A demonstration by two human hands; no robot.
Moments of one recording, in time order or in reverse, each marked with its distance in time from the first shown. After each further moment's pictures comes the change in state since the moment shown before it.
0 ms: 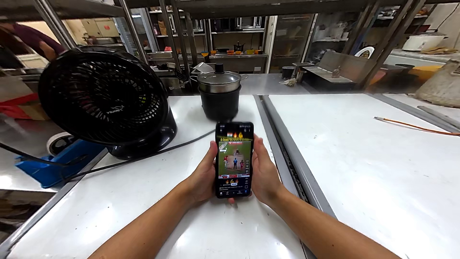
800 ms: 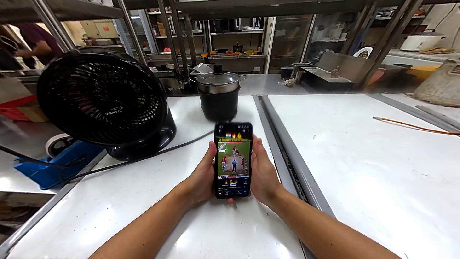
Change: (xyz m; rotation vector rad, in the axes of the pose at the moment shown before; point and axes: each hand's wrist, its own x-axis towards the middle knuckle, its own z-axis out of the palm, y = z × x) left_hand -0.001 0.000 0.000 -0.002 0.004 -0.005; right_hand 0.000 0.000 0.000 -0.009 0.012 0.011
